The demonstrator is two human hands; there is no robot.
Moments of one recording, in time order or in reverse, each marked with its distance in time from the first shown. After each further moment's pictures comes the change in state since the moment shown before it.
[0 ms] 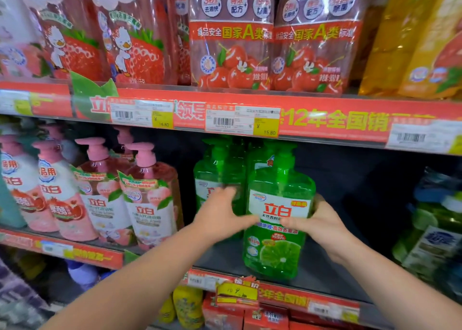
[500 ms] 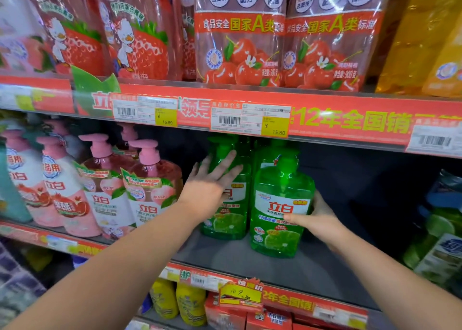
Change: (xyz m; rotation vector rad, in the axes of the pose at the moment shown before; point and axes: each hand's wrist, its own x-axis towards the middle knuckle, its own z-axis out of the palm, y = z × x) left_hand 0.027 -0.032 -0.028 0.671 0.240 0.346; right_hand 0.039 0.024 -0.002 -0.171 -0.019 -0.021
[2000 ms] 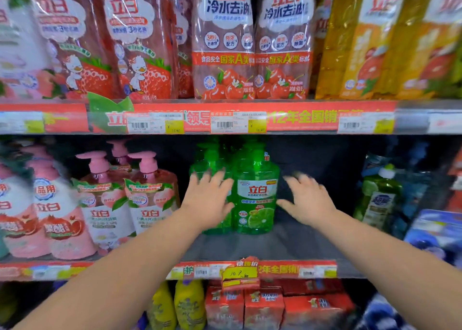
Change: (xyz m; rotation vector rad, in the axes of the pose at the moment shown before) left_hand -0.025 0.017 -0.035 0.068 -0.158 0.128; right_hand -0.077 -0.070 0.006 -1.153 0.251 -0.101
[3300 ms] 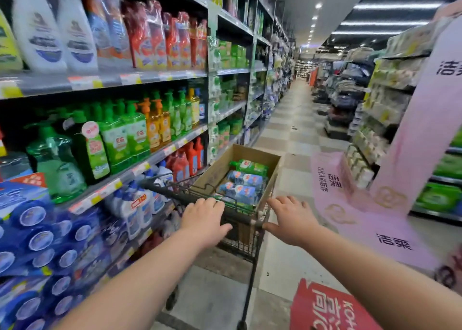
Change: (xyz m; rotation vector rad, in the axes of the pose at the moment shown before) left_hand -0.151 0.679 -0.226 -0.493 -0.086 1.045; right_hand -0.628 0.354 -0.205 -0.294 -0.170 1.108
